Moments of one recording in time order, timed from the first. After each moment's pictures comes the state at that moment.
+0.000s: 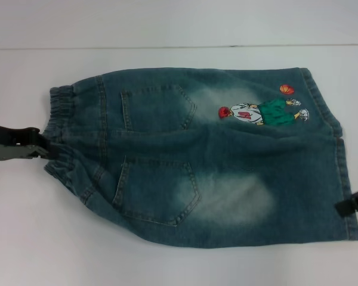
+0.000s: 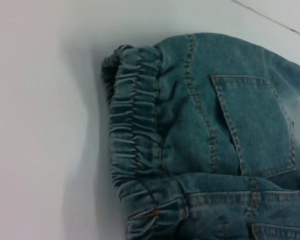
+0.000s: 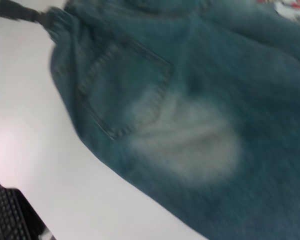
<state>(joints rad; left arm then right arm) -0.72 -1.98 0.47 0.77 2.68 1.52 -2.48 0.65 1.95 -0.63 -0.96 -2.61 -1.98 2.25</state>
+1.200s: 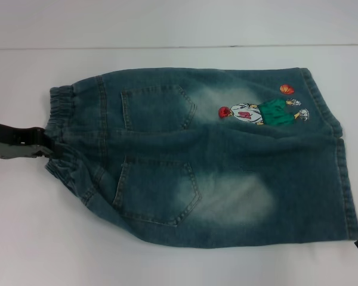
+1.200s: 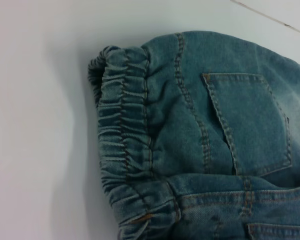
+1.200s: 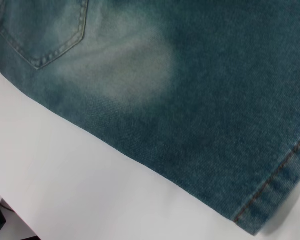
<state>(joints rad) -0.73 -1.99 0.48 0.77 2.68 1.51 -2.47 0.64 1.94 -0.68 -0.85 -2.78 -1.89 2.23</state>
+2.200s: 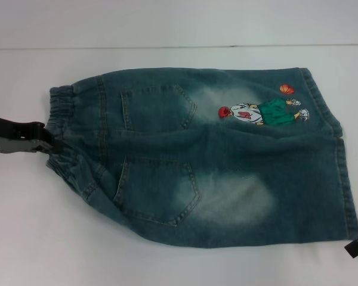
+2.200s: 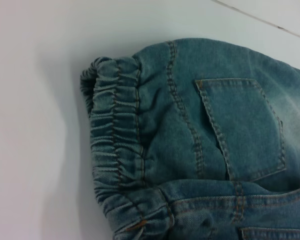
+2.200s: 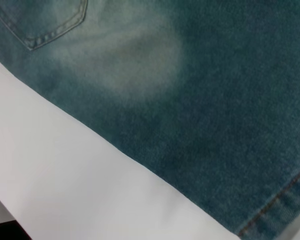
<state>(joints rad) -0.74 -1.98 0.49 0.78 2.68 1.53 -2.47 0.67 1.94 -0.76 -0.78 -2.78 -1.82 2.21</state>
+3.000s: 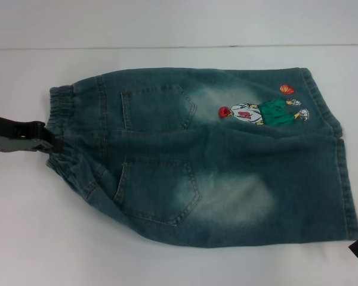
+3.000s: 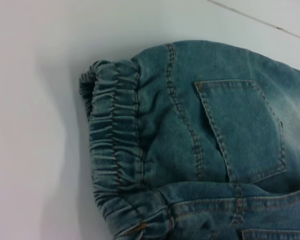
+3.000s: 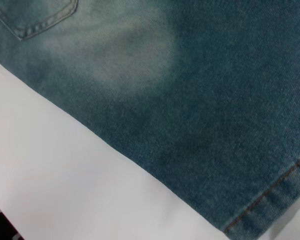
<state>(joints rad) -0.74 -1.98 0.49 0.78 2.68 1.52 -2.47 0.68 1.93 -0.79 -0.75 -2.78 -1.80 2.19</state>
